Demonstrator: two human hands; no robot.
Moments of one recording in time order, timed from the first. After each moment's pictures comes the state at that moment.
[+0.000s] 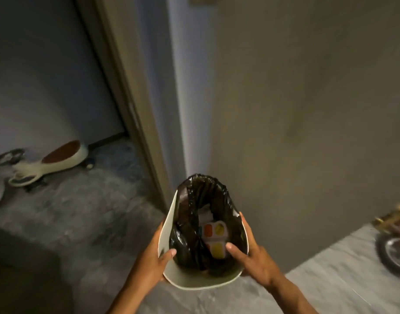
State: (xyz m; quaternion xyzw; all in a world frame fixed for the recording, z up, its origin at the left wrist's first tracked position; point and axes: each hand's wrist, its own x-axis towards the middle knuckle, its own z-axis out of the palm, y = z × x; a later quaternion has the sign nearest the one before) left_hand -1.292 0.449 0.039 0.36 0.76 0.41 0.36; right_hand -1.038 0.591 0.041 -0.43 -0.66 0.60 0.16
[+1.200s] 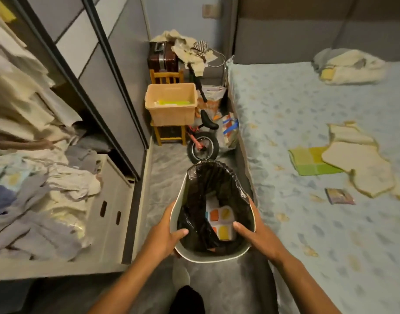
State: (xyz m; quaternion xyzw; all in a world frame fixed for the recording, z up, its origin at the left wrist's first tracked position) left_hand -0.620 0.714 0.010 0.68 0.53 0.06 0.50; right_hand -0.367 0.581 -0.012 -0.74 -0.37 0.43 0.36
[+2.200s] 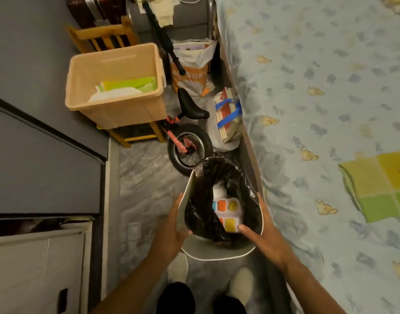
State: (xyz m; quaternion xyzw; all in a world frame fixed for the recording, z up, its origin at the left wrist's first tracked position) left_hand -0.338 1.033 -0.288 0.68 0.47 0.07 0.56; right_hand -0.114 0.872 -0.334 -0.78 -0.28 0.43 0.35
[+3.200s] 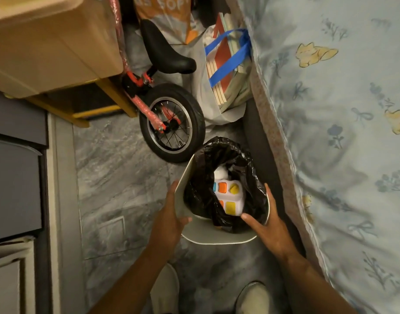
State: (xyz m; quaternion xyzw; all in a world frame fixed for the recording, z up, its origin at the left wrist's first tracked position) left_hand -0.277 1.083 -0.556 0.68 0.49 0.01 0.55; right_hand -0.068 0.912 -0.571 -0.78 -0.15 0.47 0.37
